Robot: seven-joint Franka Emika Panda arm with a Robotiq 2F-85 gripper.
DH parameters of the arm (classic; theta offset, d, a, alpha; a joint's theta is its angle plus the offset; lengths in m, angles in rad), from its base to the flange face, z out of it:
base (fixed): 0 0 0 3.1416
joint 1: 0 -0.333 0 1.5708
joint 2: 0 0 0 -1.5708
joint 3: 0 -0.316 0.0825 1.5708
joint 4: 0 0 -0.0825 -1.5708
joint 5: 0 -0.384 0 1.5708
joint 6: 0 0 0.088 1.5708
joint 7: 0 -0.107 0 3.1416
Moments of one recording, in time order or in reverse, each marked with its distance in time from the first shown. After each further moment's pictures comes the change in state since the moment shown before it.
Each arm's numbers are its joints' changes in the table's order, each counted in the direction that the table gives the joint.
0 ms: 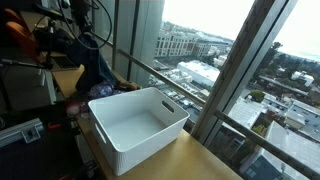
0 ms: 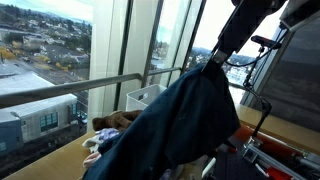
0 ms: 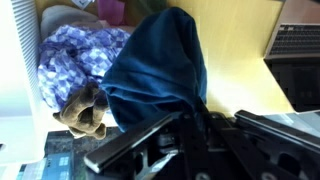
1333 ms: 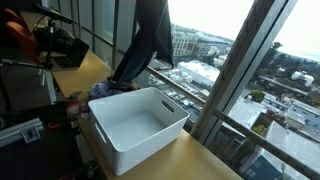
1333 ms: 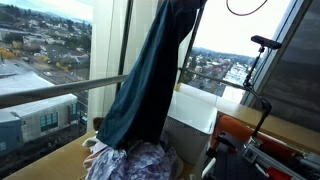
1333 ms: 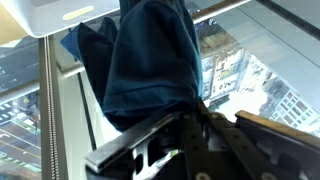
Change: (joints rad) arm 0.228 0.070 0.270 -0.536 0.000 0.142 0.013
